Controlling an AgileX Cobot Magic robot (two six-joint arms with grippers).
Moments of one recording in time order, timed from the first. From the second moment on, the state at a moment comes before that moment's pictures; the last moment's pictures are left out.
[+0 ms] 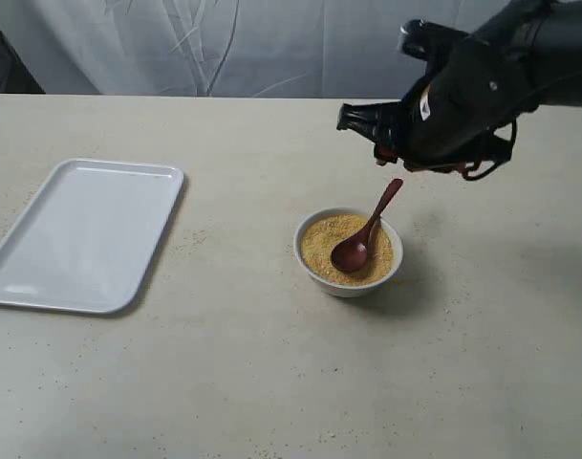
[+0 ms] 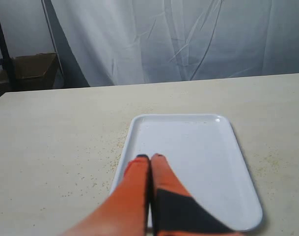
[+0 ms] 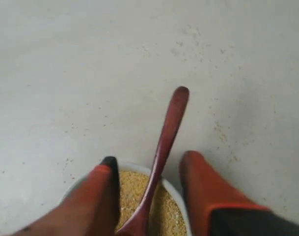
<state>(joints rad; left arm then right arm) -0.06 0.01 0.00 0.04 0.24 0.01 0.50 1.71 -1.15 -0.32 0.55 0.86</state>
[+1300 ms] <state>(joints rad) -0.06 0.01 0.00 0.04 0.24 0.01 0.39 2.12 -1.51 -0.02 0.97 0.05</state>
